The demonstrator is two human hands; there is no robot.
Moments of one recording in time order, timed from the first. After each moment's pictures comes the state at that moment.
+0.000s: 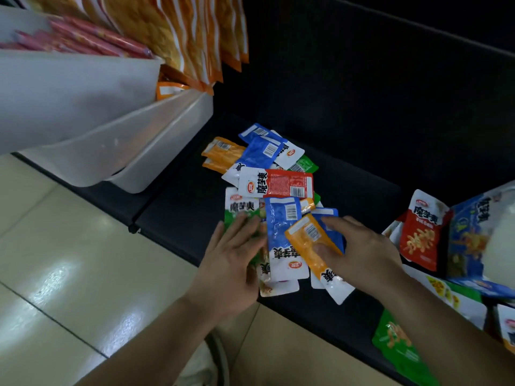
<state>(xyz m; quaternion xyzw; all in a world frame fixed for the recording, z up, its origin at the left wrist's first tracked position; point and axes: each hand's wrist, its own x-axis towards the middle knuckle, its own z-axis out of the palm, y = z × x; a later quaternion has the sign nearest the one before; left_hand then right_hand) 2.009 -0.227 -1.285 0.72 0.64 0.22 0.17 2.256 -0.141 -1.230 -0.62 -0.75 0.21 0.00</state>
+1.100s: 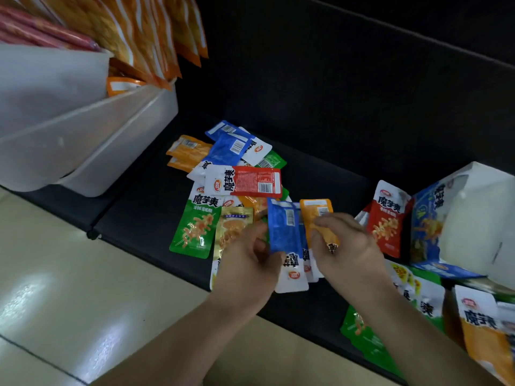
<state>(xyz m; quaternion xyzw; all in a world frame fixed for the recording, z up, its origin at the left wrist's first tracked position) 2.097 -0.212 -1.233 0.49 0.64 0.37 0.46 2.281 -0.166 -1.234 -0.62 -0.72 0.17 0.24</state>
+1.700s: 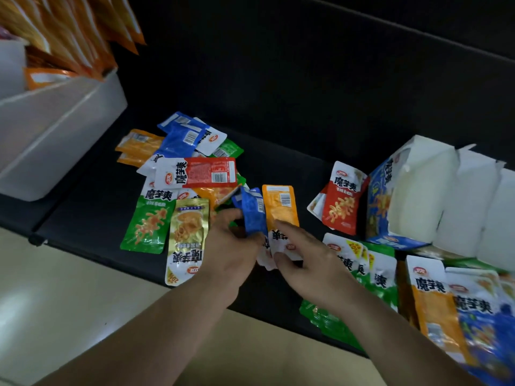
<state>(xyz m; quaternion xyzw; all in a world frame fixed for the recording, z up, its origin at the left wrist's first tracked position) 2.154 -0.188 -1.242 0.34 0.69 0.40 0.50 2.320 -0.195 -1.227 -0.60 -0.67 0.42 0.12</state>
